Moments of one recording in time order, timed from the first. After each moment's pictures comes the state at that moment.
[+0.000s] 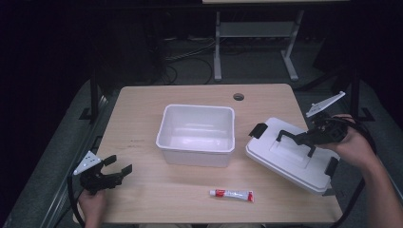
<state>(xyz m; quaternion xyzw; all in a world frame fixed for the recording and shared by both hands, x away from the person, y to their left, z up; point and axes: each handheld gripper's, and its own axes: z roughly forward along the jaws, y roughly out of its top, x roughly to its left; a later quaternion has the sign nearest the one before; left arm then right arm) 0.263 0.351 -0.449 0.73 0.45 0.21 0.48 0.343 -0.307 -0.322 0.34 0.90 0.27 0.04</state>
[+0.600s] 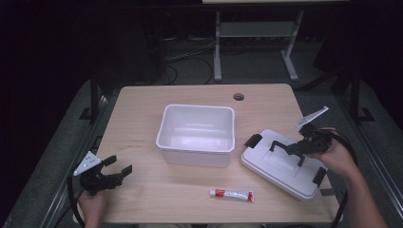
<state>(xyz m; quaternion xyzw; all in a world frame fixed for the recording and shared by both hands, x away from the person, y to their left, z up) 0.261 0.350 -0.449 0.73 0.45 0.21 0.48 0.353 -0.300 -0.384 0.37 0.89 0.26 0.01</state>
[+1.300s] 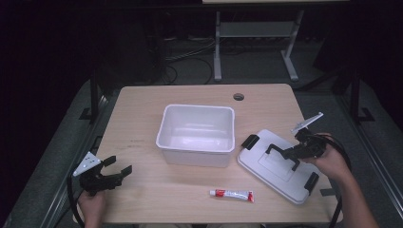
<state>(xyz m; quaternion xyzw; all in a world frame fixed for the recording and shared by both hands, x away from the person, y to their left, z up) 0.261 0.351 -0.449 0.73 0.45 0.21 0.48 0.349 -0.295 -0.402 0.38 0.89 0.26 0.01</state>
